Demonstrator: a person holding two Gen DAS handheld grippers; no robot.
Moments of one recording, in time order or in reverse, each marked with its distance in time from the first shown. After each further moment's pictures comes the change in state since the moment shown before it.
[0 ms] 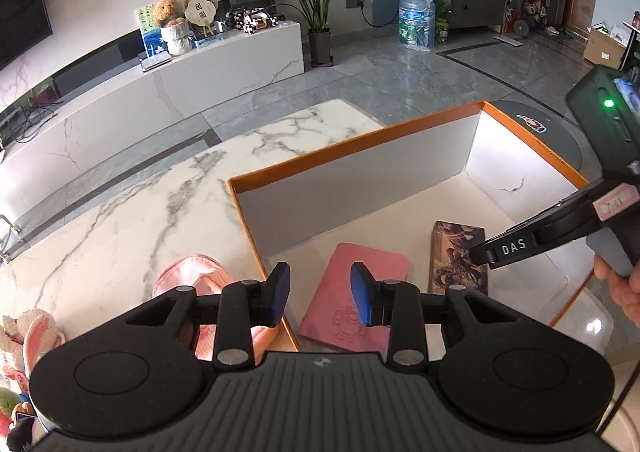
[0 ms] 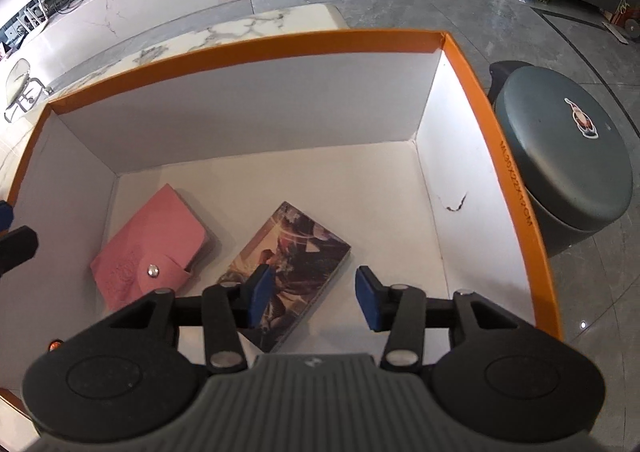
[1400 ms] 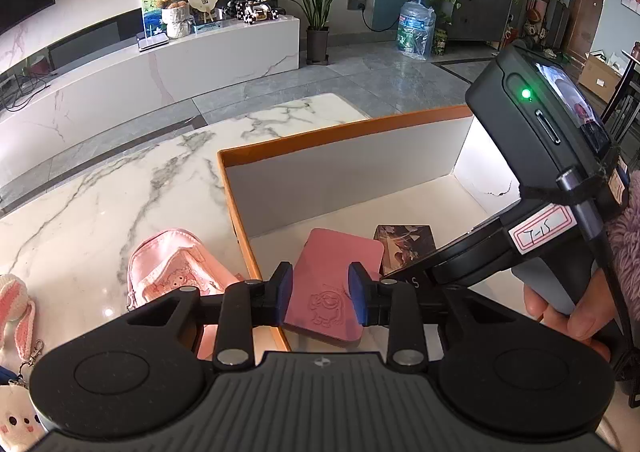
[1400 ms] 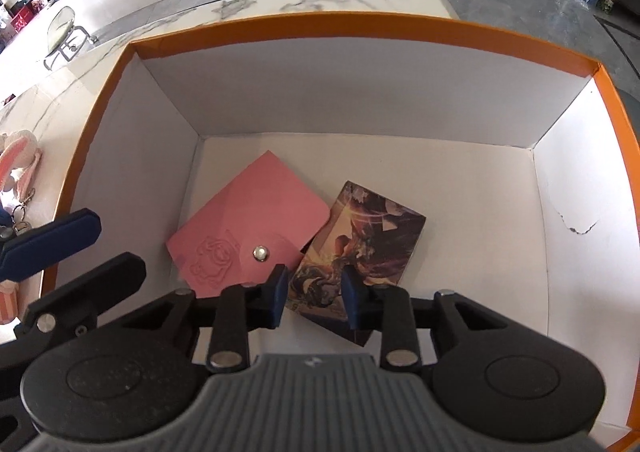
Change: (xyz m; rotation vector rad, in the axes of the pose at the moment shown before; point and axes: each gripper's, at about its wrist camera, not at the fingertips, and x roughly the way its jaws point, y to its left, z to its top) left arm 0.006 0.007 -0.016 -0.079 -0.015 -0.048; right arm 0.010 0.068 0.006 -0.129 0.061 0.097
